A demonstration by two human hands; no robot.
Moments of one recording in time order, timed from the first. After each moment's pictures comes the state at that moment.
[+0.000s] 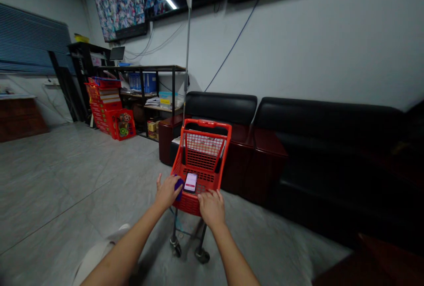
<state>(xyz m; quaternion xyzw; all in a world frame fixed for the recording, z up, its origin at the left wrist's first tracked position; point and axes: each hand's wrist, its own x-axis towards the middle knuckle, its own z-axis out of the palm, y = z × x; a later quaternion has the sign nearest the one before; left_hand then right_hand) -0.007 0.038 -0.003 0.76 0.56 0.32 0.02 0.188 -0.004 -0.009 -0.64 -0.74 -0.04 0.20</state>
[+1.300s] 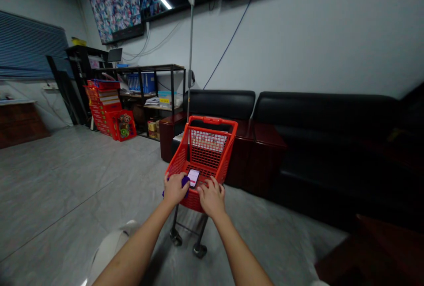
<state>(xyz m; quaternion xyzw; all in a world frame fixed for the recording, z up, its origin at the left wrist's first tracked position) 0.008 0.020 -0.007 0.74 0.59 0.31 -0.01 0.173 -0.015 -0.017 -0.66 -0.71 -0.03 0.23</state>
